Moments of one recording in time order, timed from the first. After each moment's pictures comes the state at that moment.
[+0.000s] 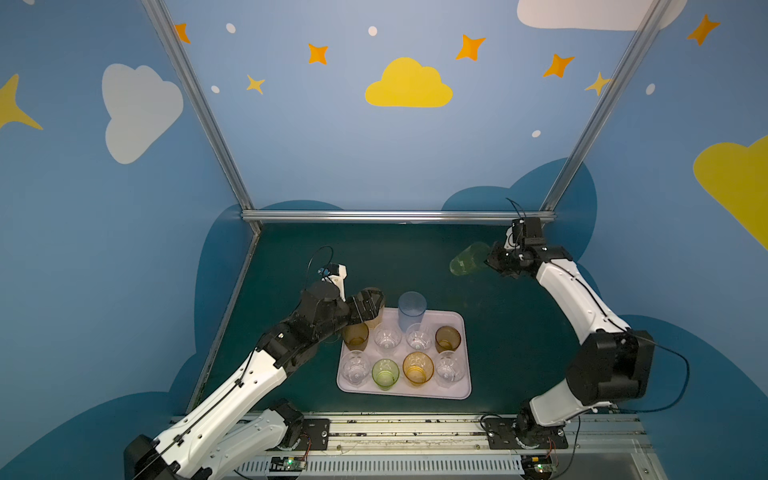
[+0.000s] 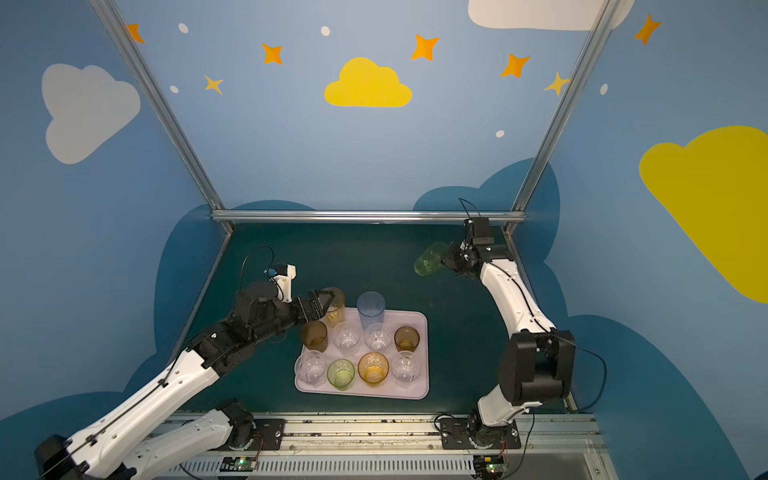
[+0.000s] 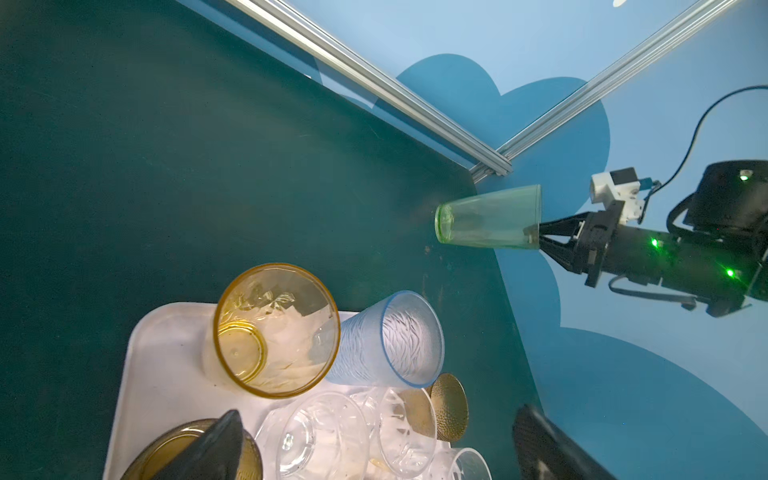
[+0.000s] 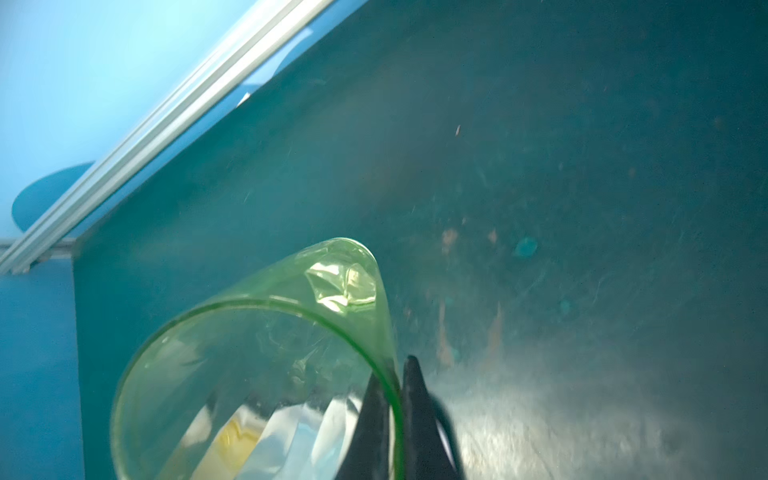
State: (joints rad) left arm -0.61 0.89 0.81 -0.39 0.02 -0.77; right arm 0.16 1.52 1.34 -0.70 -0.12 0.56
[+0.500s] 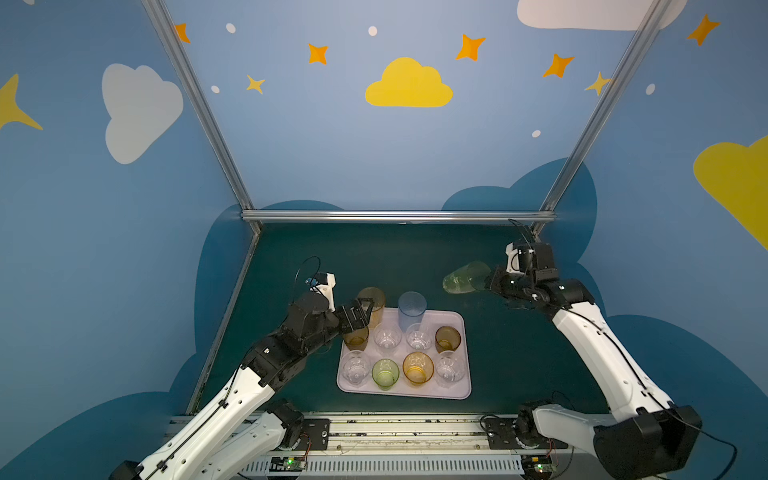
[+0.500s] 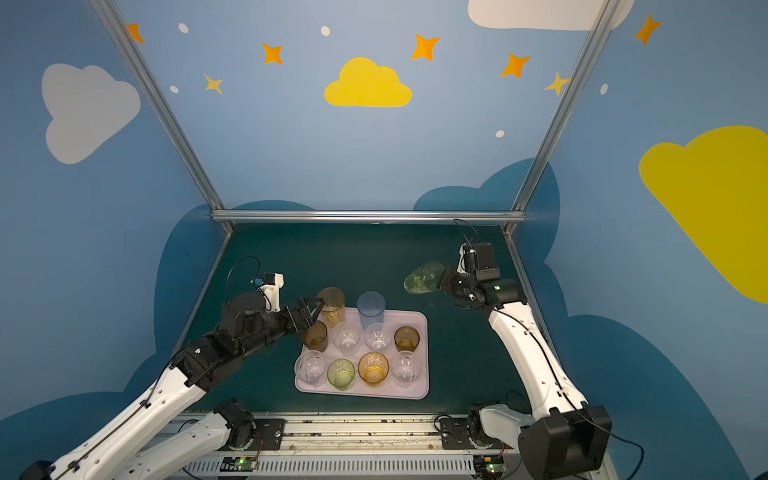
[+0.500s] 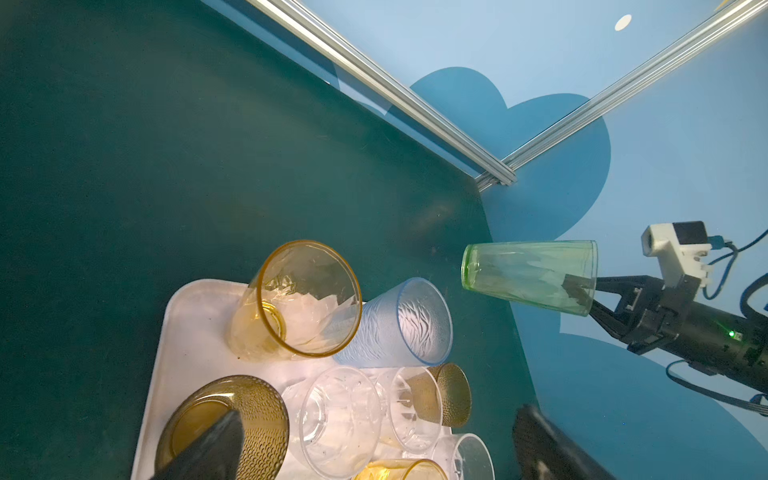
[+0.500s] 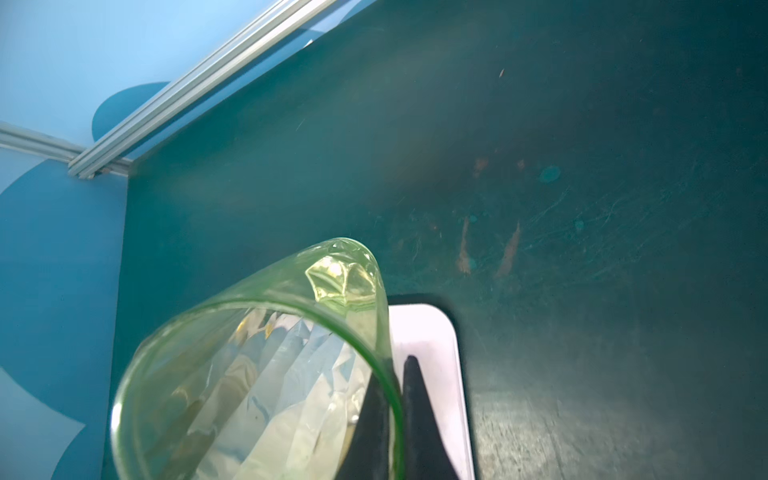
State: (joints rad) left arm -0.61 0.78 0.77 -0.46 0.01 -0.81; right arm 0.26 1.17 1.12 -0.75 -0.14 0.54
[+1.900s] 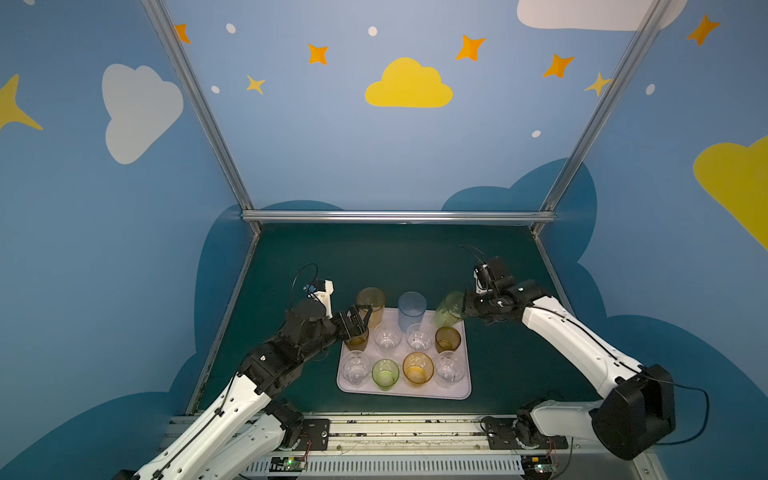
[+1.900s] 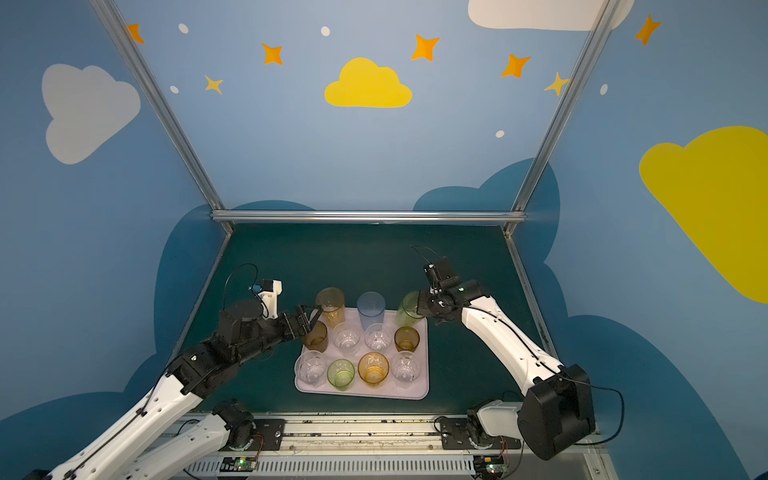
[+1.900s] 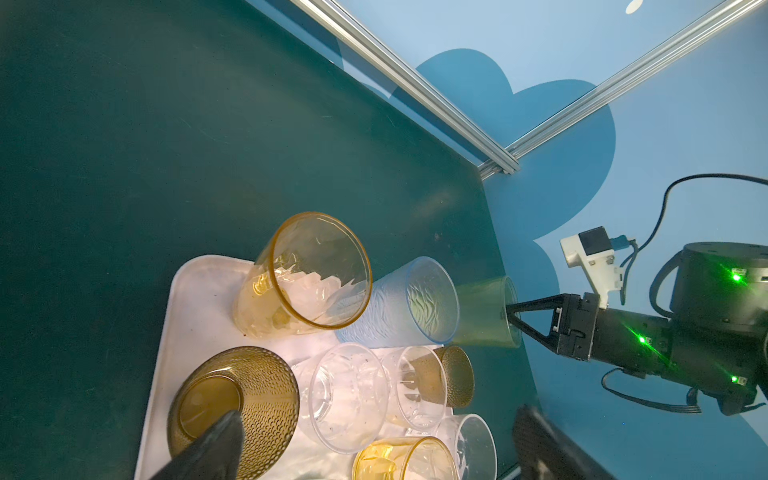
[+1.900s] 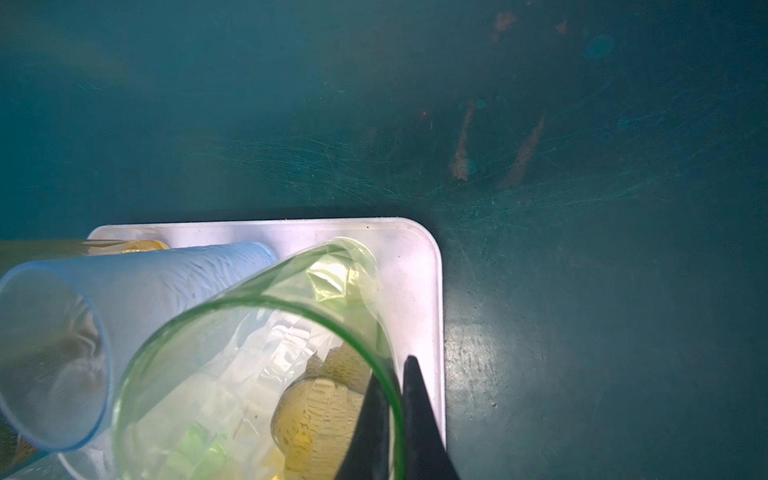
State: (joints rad) left arm -0.61 0.73 0.73 -0.48 0.02 -0.82; right arm 0.49 1.33 1.07 -0.84 0.04 0.54
